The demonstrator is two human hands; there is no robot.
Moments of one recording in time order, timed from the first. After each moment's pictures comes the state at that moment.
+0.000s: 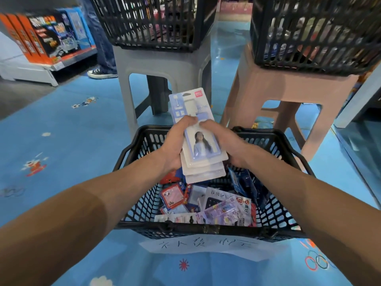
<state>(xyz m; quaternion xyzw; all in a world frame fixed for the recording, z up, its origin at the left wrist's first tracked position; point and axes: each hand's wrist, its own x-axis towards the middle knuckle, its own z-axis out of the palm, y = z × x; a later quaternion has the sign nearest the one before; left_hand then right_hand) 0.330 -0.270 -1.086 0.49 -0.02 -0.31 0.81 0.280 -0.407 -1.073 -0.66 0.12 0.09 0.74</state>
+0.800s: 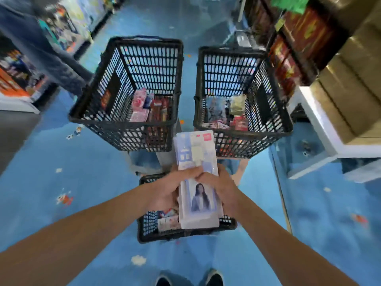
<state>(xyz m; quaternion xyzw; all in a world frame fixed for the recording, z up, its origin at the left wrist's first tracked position) 0.278 -0.275 -0.667 0.54 0.01 -0.60 0.59 0.194 -0.418 -0.681 -0.54 0.28 0.02 0.80</state>
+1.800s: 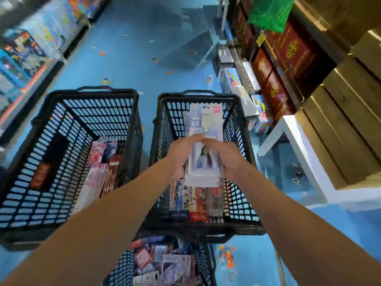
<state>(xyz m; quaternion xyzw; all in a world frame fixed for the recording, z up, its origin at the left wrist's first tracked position) 0.488 -0.586 -0.607 0.65 0.08 -0.43 0.63 0.410 -0.701 -0.616 -0.52 0.35 -0.03 0.78</state>
